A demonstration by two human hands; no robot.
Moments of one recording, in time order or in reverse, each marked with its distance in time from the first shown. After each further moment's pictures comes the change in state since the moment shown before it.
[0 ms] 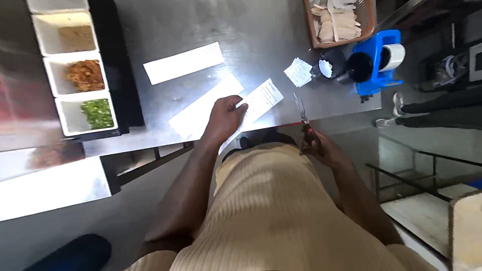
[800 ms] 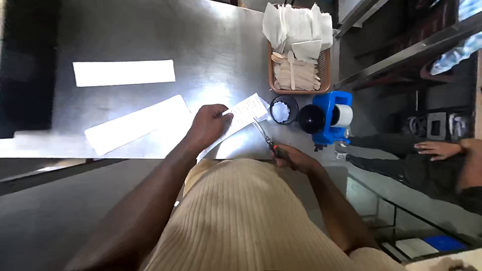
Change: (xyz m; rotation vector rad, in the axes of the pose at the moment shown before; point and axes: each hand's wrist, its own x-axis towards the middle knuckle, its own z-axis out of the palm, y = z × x) left_hand 0.109 0.068 0.120 0.013 0.127 -0.110; right_hand 0.076 -0.112 -0.160 -0.518 -0.452 0.131
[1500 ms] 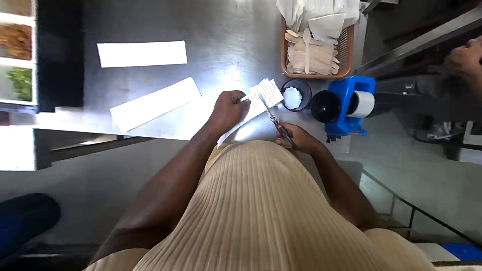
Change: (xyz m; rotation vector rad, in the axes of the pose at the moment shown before) left_hand 0.007 -0.004 0.032 0.037 0.008 -0.008; right_hand 0.032 0.008 -0.015 -0.210 0.089 -0.077
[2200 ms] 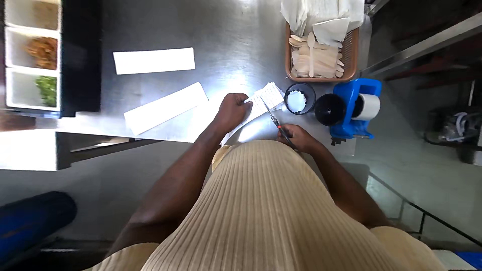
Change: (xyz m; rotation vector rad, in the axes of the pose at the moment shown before) left_hand 0.015 -0.013 -0.004 0.038 -0.022 -0.023; right_hand 0.019 0.005 0.003 0.019 0.032 0.021
